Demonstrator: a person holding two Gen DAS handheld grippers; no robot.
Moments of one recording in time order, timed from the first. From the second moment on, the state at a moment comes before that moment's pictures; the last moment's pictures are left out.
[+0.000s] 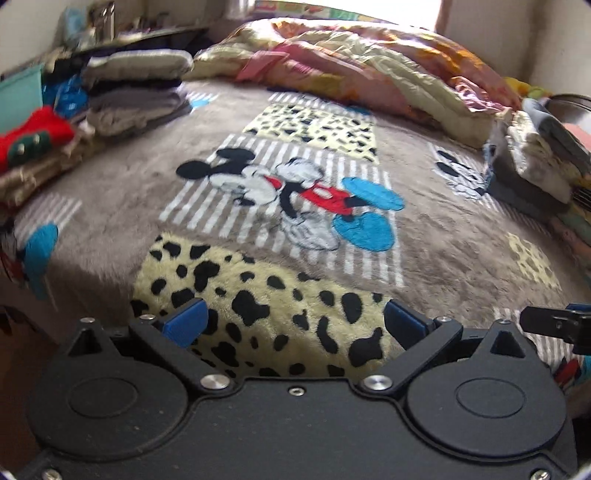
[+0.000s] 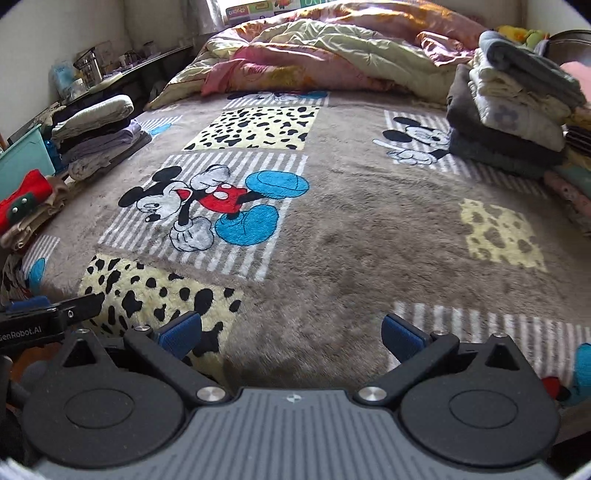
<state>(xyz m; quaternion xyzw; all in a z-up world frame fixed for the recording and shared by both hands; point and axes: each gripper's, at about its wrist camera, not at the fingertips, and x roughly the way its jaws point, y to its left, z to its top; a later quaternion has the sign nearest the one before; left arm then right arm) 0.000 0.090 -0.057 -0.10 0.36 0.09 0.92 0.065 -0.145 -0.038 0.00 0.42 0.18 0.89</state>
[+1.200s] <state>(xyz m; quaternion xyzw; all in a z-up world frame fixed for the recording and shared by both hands) -0.049 0.000 0.004 -0.06 0.32 -0.03 0.95 -0.025 -0.199 0.014 0.01 0.36 0.12 0.93</state>
